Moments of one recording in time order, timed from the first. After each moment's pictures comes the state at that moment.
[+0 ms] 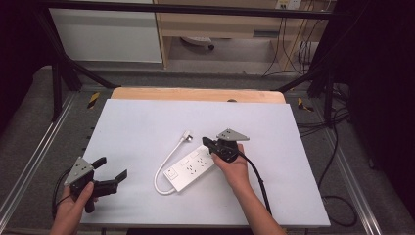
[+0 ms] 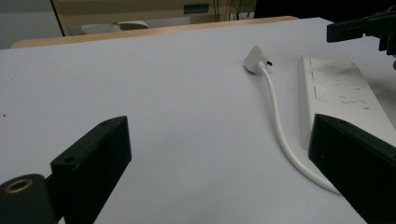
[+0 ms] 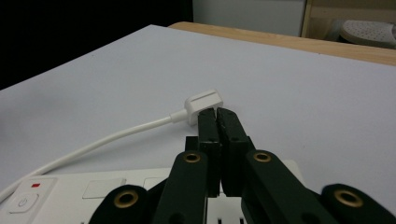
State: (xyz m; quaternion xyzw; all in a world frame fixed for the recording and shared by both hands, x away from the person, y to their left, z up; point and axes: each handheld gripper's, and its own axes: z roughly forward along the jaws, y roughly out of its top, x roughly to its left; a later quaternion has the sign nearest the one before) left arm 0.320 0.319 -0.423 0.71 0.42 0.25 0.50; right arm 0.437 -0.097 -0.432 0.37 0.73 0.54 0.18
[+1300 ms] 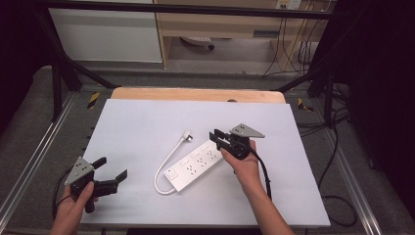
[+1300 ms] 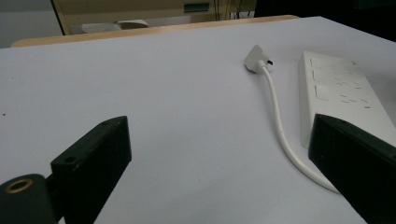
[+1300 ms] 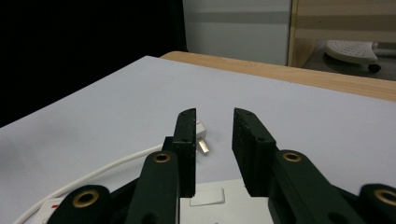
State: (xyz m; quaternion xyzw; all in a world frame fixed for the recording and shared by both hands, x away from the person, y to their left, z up) left arm 0.320 0.319 -0.423 0.71 0.42 0.26 0.50; right arm 0.429 -0.123 -0.401 0.38 0.70 0.57 0.19
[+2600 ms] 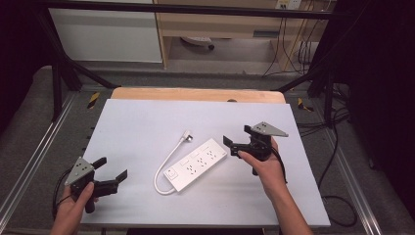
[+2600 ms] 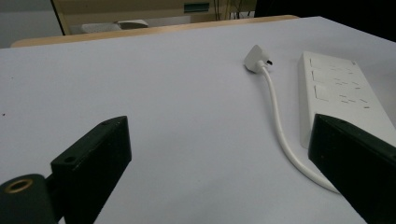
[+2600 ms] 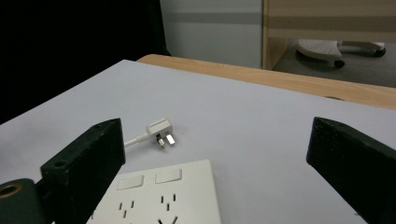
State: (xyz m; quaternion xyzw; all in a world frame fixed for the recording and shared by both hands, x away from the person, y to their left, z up) left arm 0.320 0.318 -0.423 0.71 0.42 0.26 0.50; right arm 0.412 -0.174 -0.374 0.41 0.70 0.55 0.22
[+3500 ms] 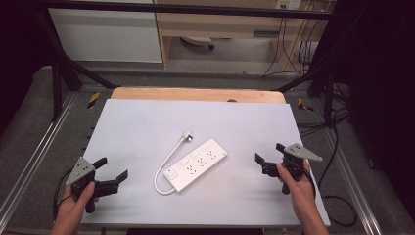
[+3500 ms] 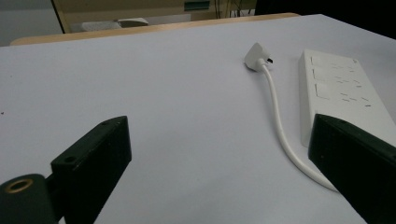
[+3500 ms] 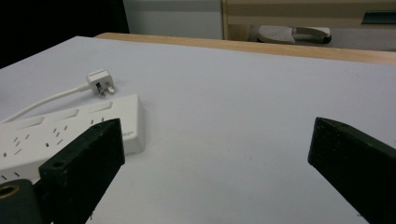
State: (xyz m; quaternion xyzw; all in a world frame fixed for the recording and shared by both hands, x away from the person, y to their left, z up) left arm 0.320 0.317 -0.424 0.71 0.42 0.26 0.50; right arm 0.370 -0.265 -0.416 0.45 0.68 0.51 0.25
